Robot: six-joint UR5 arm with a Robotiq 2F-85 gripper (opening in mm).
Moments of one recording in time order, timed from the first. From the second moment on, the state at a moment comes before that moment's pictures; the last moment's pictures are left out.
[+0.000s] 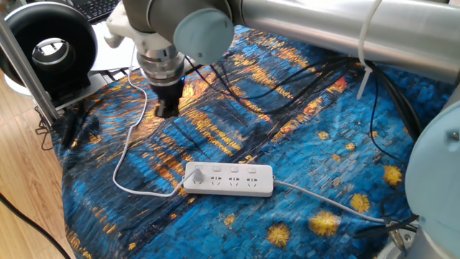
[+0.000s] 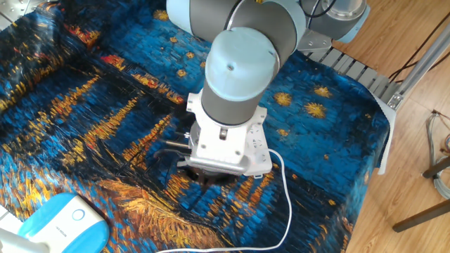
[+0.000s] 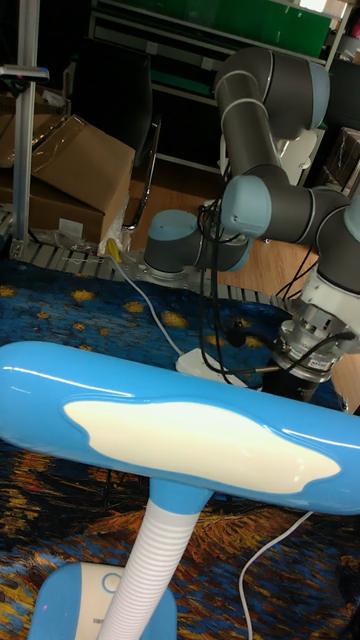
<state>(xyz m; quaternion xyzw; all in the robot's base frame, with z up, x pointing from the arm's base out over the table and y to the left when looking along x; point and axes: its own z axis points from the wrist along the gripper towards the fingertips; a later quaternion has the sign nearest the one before) 0.612 0.160 0.079 -0.24 0.97 -0.06 0.06</state>
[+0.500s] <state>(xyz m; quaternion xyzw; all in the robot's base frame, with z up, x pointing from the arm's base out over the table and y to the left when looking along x) 0.655 0.138 0.089 -0.15 0.98 -0.07 0.11</state>
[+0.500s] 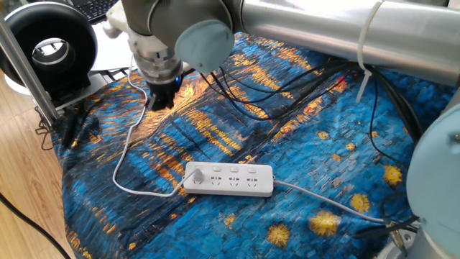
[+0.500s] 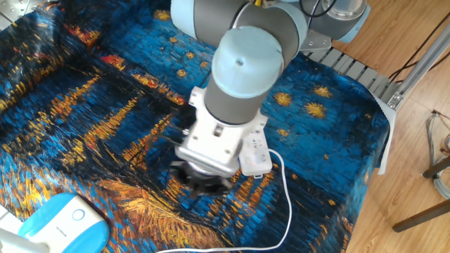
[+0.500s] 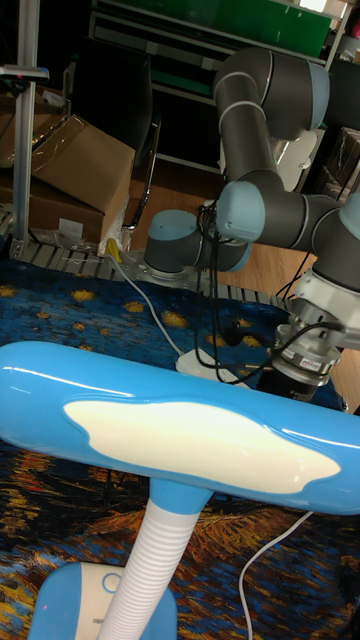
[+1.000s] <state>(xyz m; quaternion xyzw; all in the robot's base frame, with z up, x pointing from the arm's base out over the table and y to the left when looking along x) 0.701 0.089 0.077 -0.15 0.98 -0.07 0.12</state>
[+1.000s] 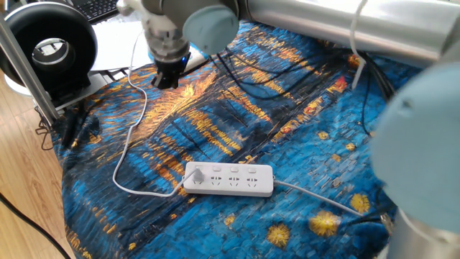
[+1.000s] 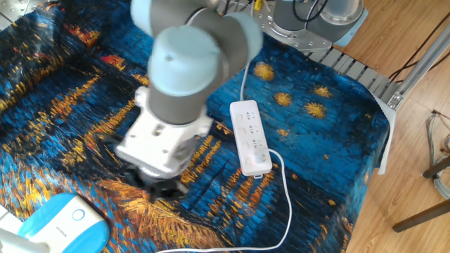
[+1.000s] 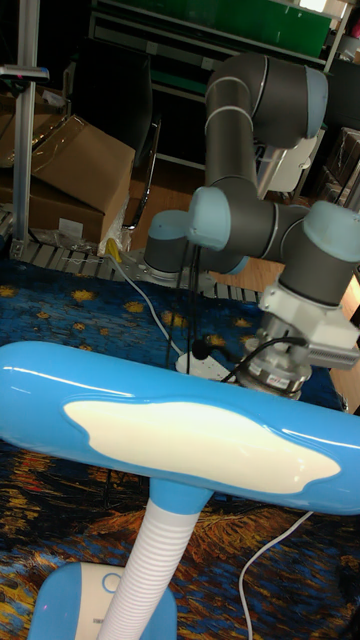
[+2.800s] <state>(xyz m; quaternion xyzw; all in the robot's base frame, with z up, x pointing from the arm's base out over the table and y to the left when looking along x) 0.759 0.020 0.065 0.00 0.99 -0.07 0.14</state>
